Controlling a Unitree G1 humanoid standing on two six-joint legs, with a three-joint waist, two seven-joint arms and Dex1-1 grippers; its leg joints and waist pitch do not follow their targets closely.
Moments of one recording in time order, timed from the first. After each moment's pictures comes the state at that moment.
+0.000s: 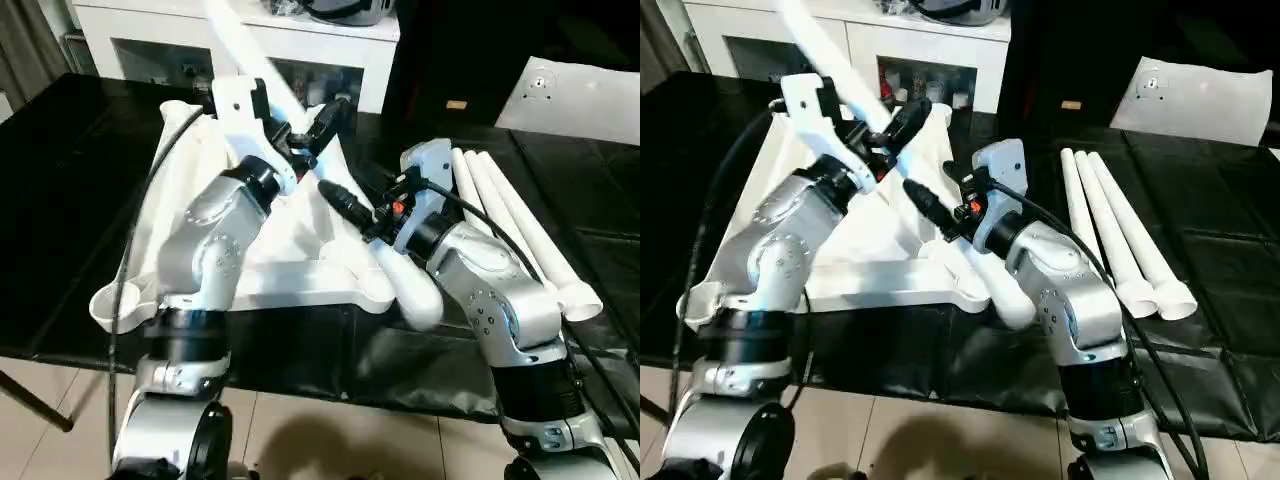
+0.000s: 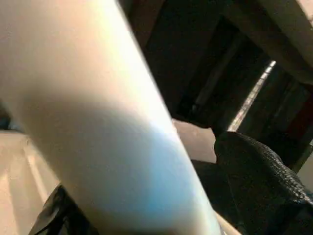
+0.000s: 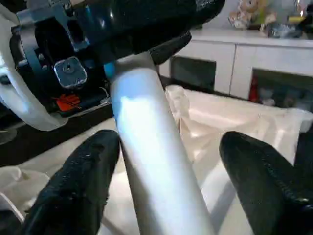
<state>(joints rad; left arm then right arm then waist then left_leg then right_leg) -0.71 -0.01 0.13 0.20 -0.44 0.40 -0.30 -0.48 -0.16 0.09 -0.01 0.34 0.46 0.48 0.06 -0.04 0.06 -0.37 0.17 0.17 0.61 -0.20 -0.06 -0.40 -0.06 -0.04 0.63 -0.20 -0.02</state>
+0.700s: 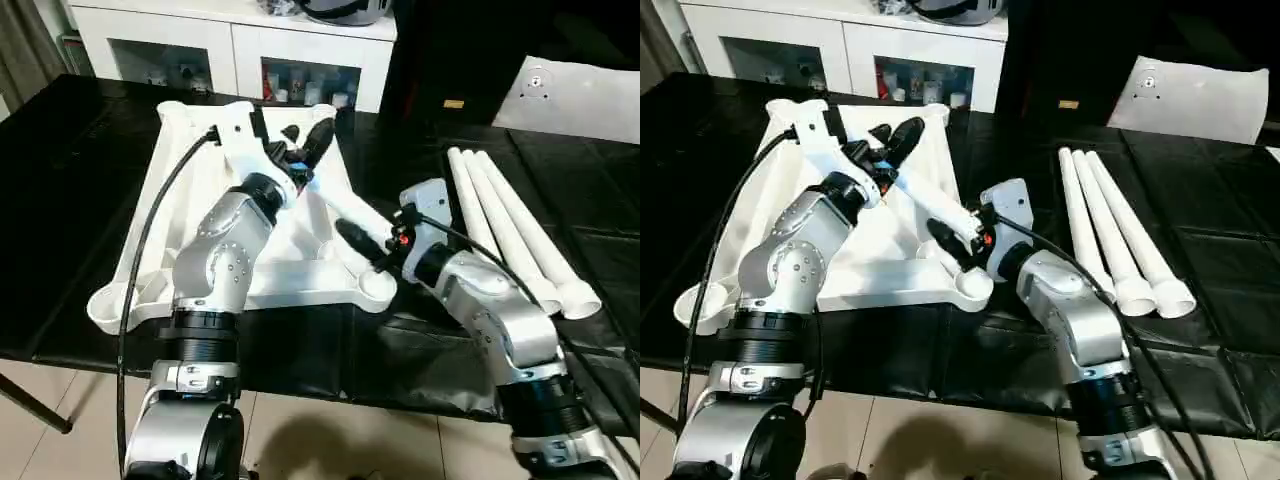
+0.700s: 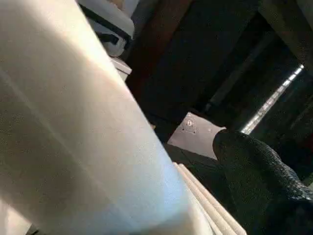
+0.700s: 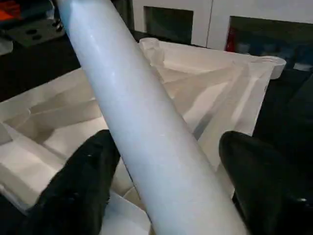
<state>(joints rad) -0.70 -0.04 0.16 0.26 -0.44 0.37 -0.24 -0.41 -0.20 0.11 0.07 0.26 0.43 0.48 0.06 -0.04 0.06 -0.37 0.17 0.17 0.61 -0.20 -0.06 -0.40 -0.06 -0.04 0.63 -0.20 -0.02</state>
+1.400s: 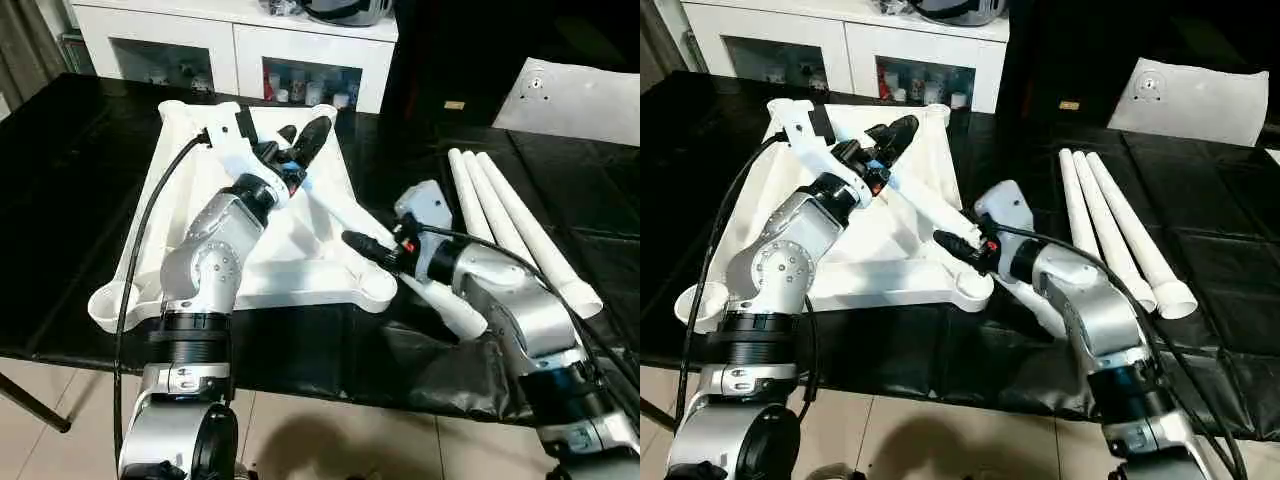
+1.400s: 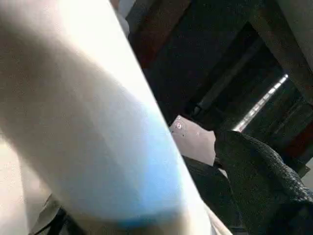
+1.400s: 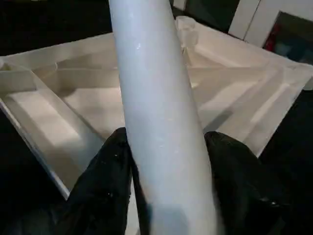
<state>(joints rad) -0.69 -0.02 0.19 0.24 -0.51 0.41 -0.28 -0.50 -0.34 0.18 0.14 0.20 0.41 0.68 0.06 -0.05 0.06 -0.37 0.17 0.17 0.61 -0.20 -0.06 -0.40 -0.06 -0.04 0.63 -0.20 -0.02</state>
